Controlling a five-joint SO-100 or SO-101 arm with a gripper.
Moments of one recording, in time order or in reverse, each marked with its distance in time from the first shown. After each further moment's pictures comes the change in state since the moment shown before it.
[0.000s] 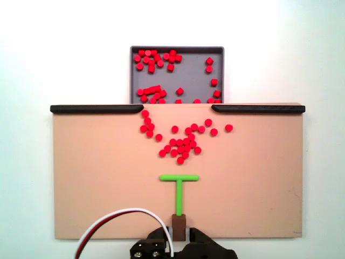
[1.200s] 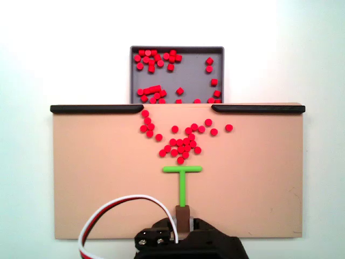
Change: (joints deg) arm 2.0 -5.0 -4.3 0.0 -2.2
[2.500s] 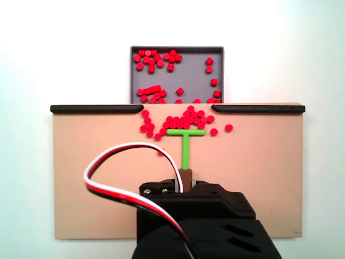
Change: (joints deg) arm 0.1 -13.2 -15.0 0.0 1.8
